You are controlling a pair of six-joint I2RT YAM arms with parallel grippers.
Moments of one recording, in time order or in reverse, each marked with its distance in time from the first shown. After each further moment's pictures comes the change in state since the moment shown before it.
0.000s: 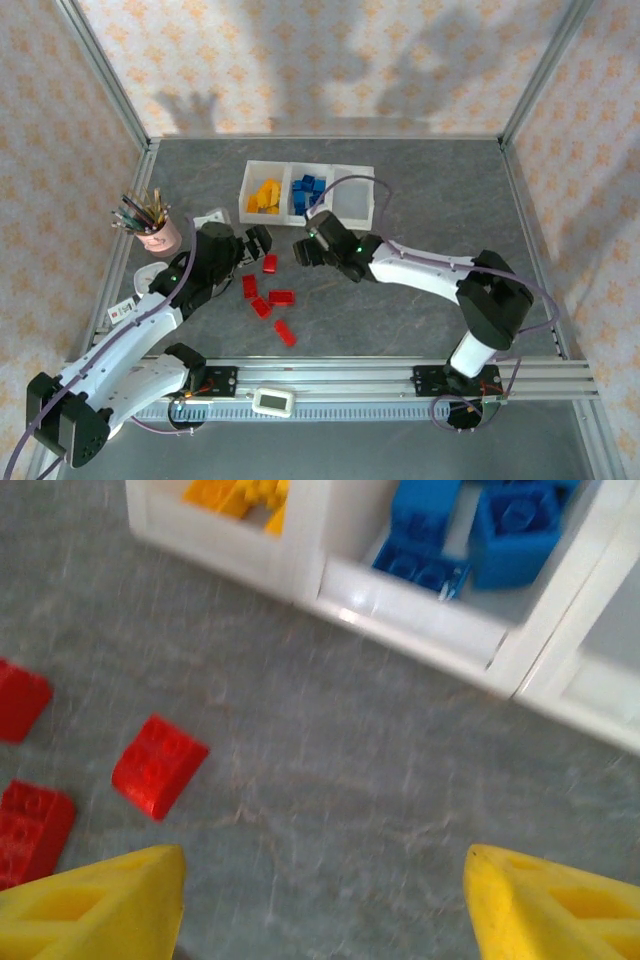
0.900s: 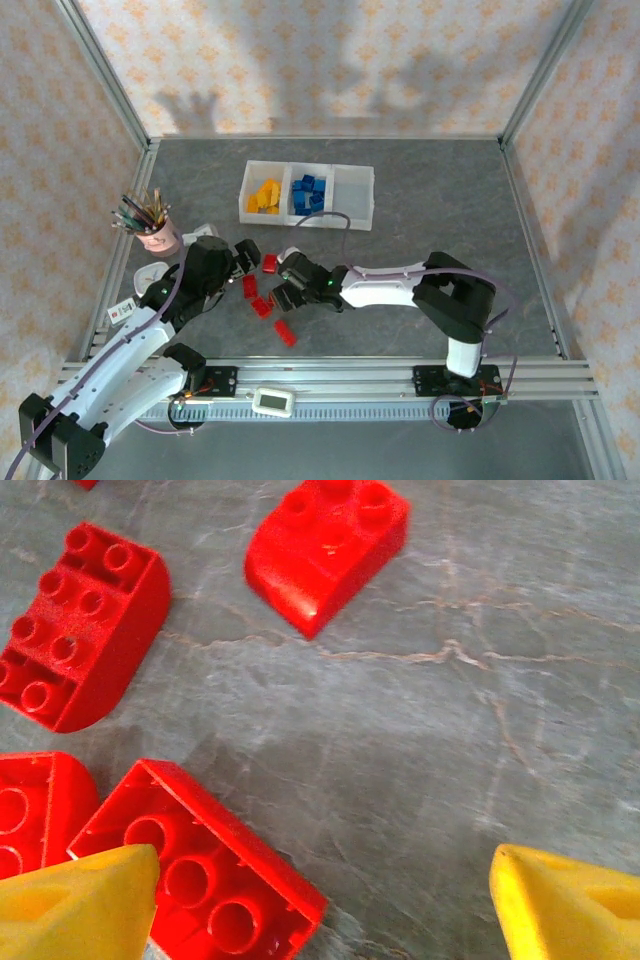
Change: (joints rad) left arm 0.001 -0.108 -0.044 -0.161 -0.054 -0.070; right arm 0.179 0.183 -0.019 0.084 -0.061 -0.026
